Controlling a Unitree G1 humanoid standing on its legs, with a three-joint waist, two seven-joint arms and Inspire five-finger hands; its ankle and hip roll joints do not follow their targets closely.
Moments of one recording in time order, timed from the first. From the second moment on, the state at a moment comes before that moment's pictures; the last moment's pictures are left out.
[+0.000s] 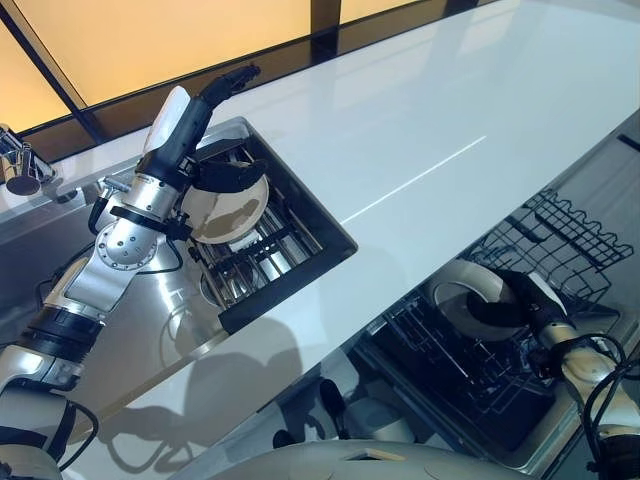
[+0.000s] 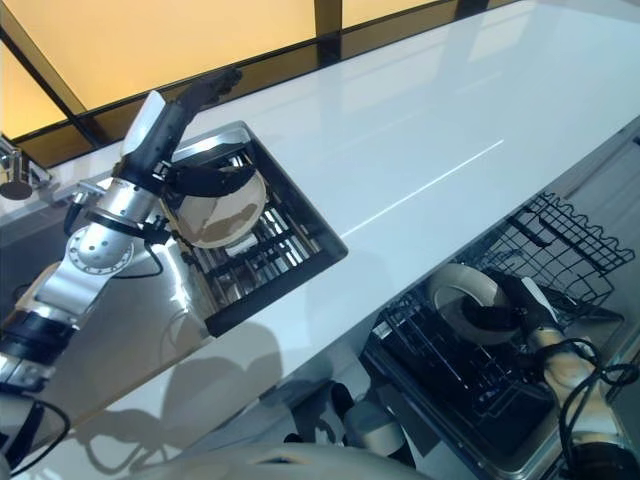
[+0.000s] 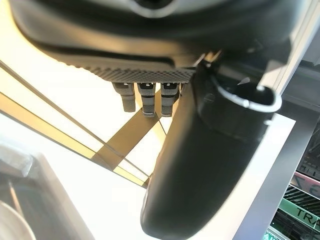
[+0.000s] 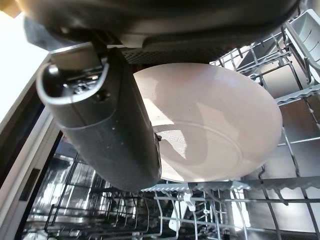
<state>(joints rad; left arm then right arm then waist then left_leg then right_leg) -0.44 0.89 -0.29 0.13 -0.09 -0.39 0.17 0.10 -0.65 -0.09 0.38 0.08 -0.04 0.15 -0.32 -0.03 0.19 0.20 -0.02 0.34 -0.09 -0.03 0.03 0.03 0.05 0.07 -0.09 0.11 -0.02</state>
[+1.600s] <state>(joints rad) -0.53 0.93 -0.32 0.09 -0.09 -0.36 0.18 0.33 -0.58 -0.11 0.18 0.01 -0.04 0.14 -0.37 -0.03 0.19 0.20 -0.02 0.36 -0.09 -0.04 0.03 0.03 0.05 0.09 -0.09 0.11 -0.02</state>
